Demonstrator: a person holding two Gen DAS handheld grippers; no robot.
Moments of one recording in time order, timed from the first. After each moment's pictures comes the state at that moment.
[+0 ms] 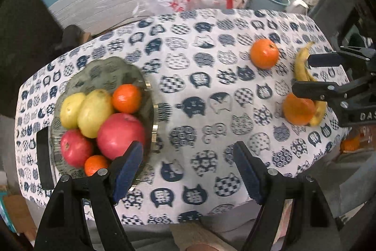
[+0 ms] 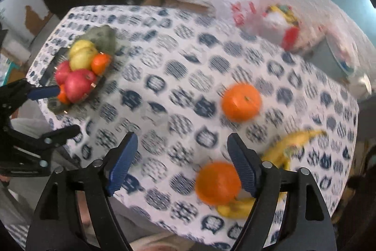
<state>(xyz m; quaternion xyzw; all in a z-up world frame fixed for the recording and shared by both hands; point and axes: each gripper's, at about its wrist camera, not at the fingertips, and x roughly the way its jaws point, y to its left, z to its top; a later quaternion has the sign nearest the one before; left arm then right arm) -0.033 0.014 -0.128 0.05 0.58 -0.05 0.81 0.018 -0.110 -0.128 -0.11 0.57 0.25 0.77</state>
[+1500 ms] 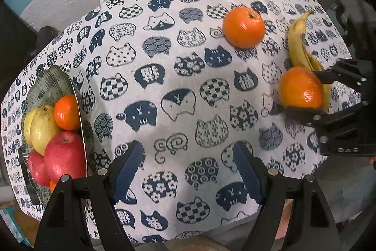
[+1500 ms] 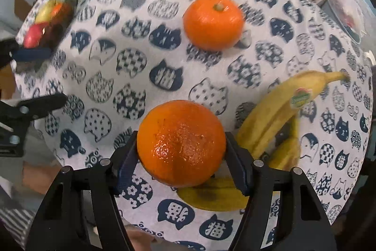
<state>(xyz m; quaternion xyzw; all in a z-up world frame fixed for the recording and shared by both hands) 0.007 -0.046 -0.178 0.07 0.63 -0.08 0.77 0.014 -0.161 -0.212 -0.13 0.63 0.23 0.73</state>
